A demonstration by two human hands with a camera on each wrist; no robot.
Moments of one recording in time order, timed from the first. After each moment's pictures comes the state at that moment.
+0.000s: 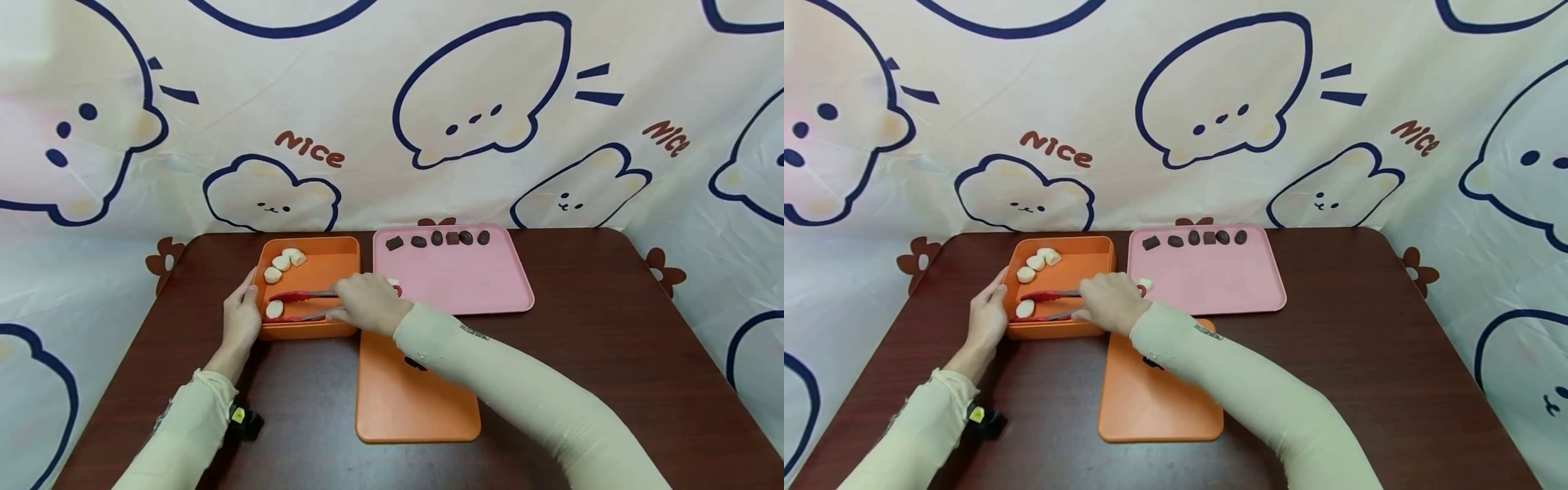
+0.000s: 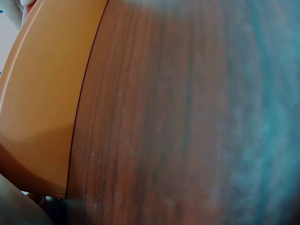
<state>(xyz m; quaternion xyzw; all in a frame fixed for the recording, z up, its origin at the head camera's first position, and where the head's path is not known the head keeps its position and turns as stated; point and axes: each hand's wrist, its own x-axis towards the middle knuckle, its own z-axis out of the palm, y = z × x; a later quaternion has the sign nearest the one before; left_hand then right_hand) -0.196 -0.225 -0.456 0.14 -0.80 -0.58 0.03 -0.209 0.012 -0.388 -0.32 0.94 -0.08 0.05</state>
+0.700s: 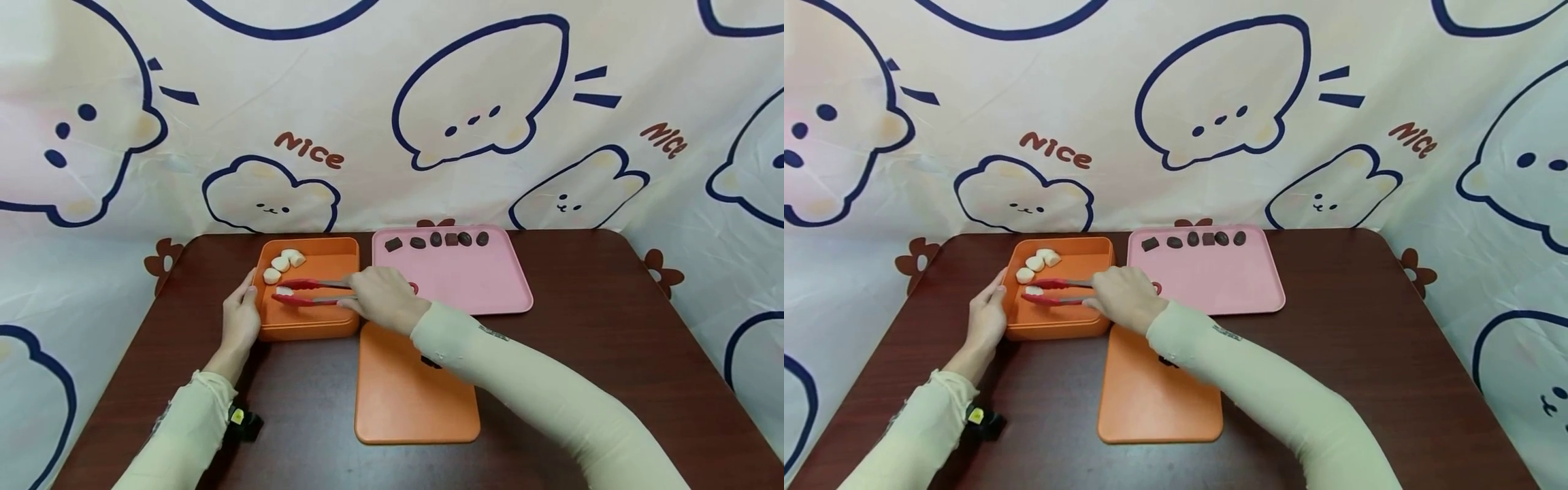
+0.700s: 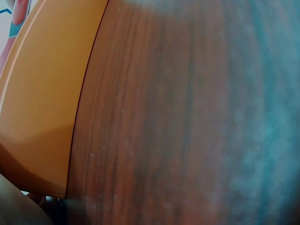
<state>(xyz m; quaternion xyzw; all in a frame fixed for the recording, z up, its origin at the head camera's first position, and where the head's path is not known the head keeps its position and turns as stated) -0.196 -0.225 -0.456 0.13 -0.80 -0.59 0.04 -0.208 0.033 -0.377 -0.31 0.95 -0.07 0.02</state>
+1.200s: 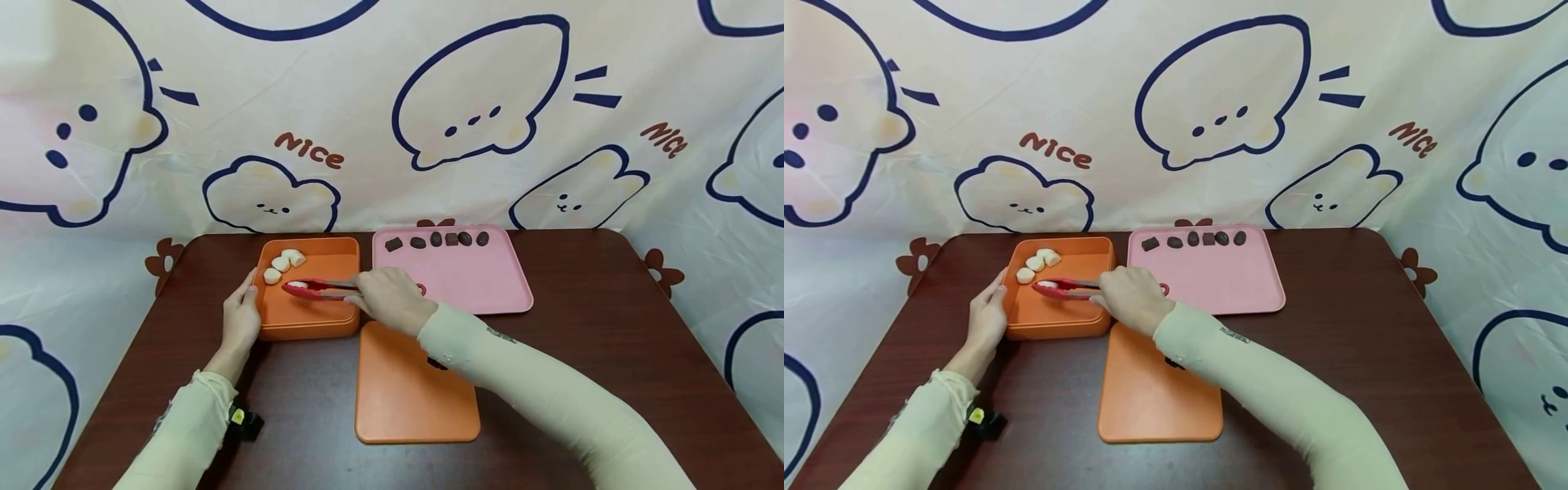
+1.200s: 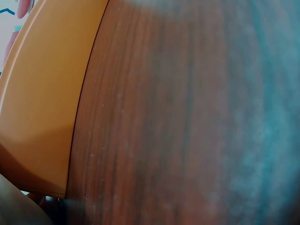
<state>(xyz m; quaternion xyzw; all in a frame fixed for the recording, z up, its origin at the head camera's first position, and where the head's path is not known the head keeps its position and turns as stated) -0.196 -0.225 -0.455 0.13 -0.80 -0.58 0.03 -0.204 0.042 -0.374 -0.29 0.95 -0.07 0.01</state>
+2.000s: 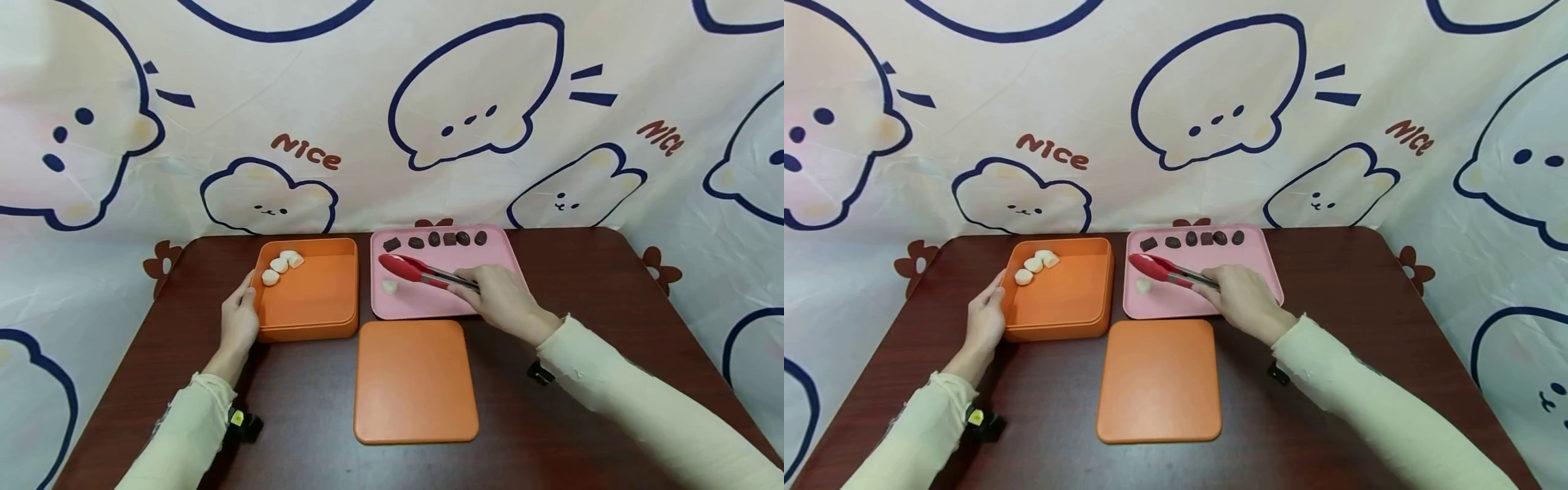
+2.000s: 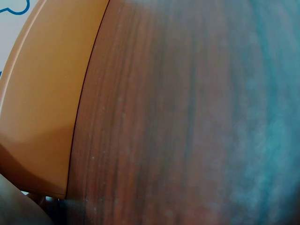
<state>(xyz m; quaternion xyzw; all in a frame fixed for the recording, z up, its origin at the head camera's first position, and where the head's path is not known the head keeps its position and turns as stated) -0.197 -0.225 -0.458 0.13 -0.80 -0.58 0.04 -0.185 0.195 -0.367 -0.18 0.96 -0.20 -0.02</state>
